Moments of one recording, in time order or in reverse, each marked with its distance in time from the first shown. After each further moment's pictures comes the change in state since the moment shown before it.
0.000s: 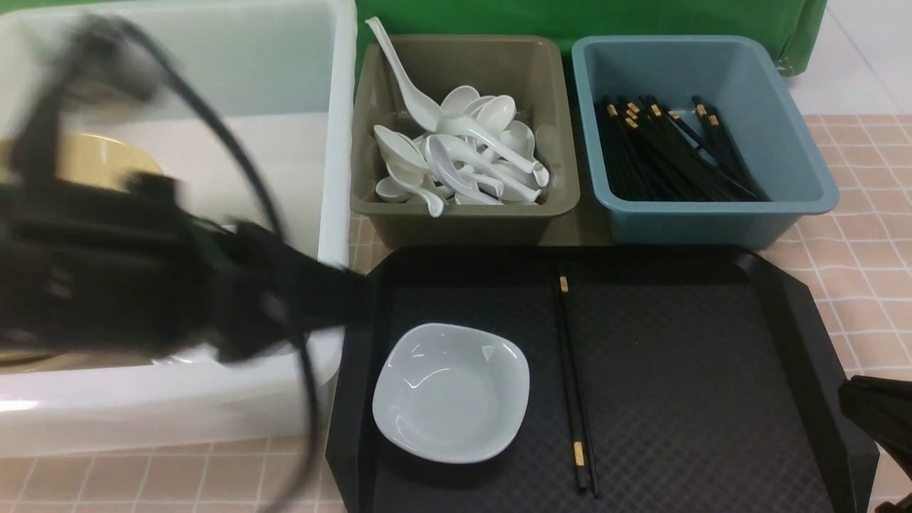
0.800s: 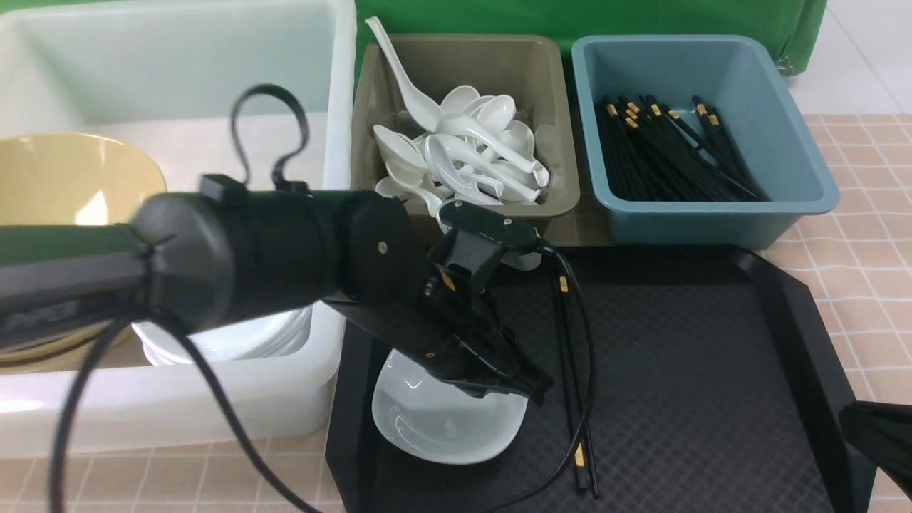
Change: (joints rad) right arm 0.000 0.000 0.001 0.007 0.071 0.008; left arm -0.306 0.744 -0.147 0.383 -0.454 -0.111
